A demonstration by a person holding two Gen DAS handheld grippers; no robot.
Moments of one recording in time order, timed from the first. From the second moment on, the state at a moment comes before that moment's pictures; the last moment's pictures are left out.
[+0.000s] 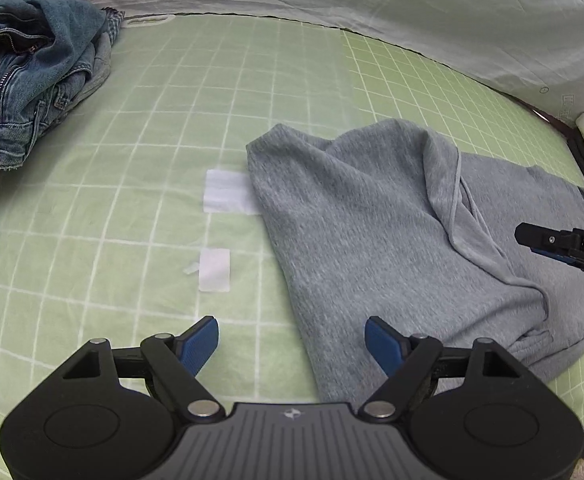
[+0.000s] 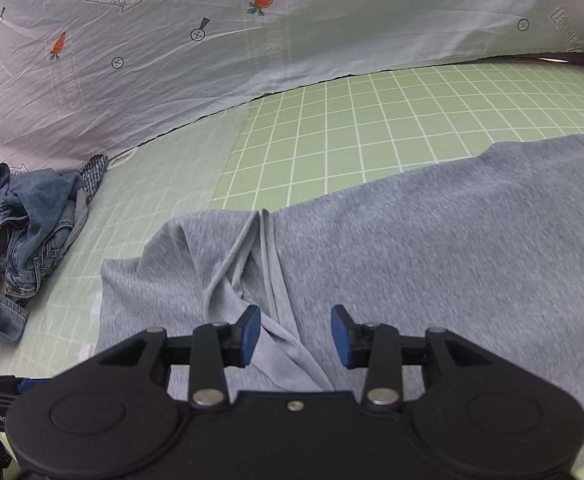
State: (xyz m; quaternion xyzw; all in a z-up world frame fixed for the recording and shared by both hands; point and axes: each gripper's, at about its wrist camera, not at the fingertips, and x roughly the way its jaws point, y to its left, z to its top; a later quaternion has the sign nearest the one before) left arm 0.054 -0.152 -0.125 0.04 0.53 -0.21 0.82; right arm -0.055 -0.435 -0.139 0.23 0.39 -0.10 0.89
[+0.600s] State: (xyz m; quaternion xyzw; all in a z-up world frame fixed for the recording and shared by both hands) left arm 0.128 -0.198 -0.137 0.07 0.53 -0.19 0.82; right arm 0.060 -0.452 -0.157 0.25 0.41 -0.02 0.88
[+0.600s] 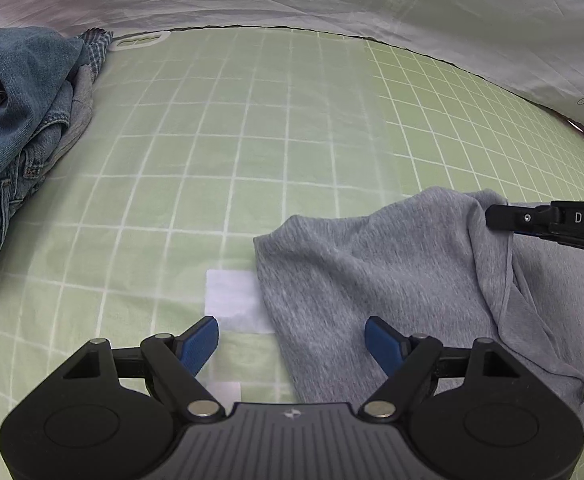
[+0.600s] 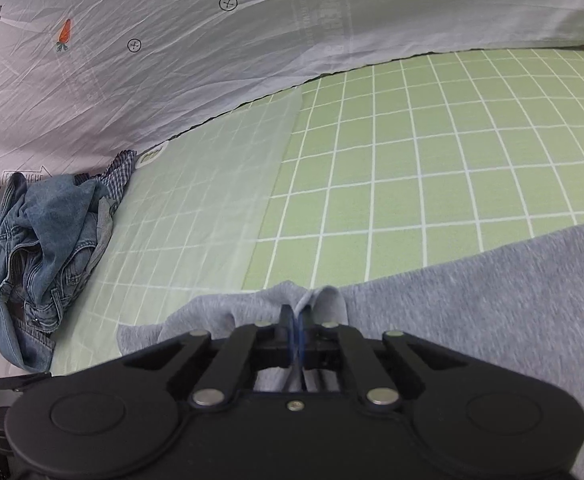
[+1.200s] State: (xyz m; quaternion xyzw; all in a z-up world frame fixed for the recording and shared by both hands) left arm 0.115 -0.189 -0.146 0.07 0.54 -0.19 0.82; right arm 0.013 -0.457 -0.141 0.24 0.39 -0.09 0.88
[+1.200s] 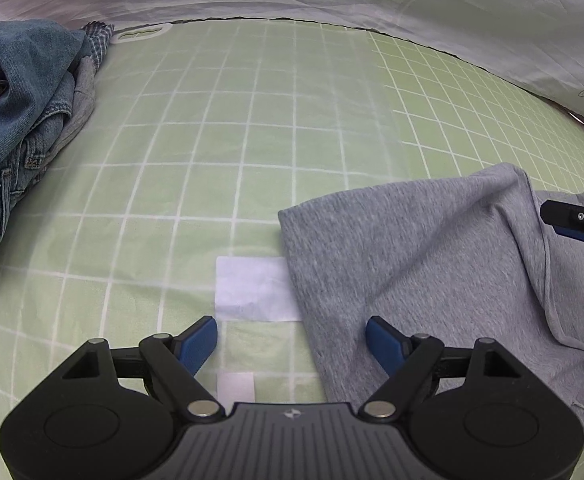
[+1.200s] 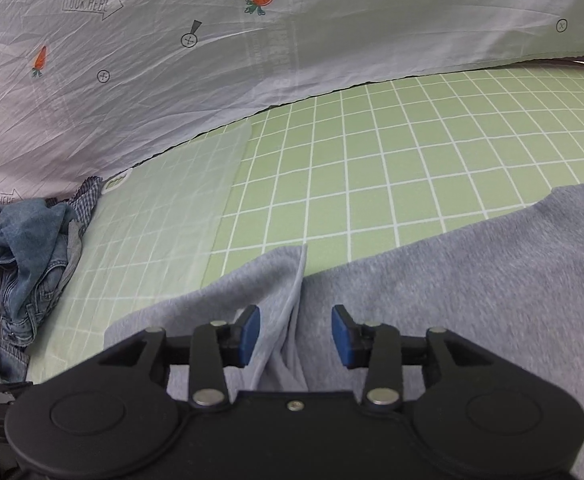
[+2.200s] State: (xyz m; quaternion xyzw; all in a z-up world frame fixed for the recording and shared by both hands) left arm 0.037 -0.188 -0.136 0.10 0.53 -0.27 0.80; right arm -0.091 -0.438 -0.164 0.31 0.42 -0.17 0.84
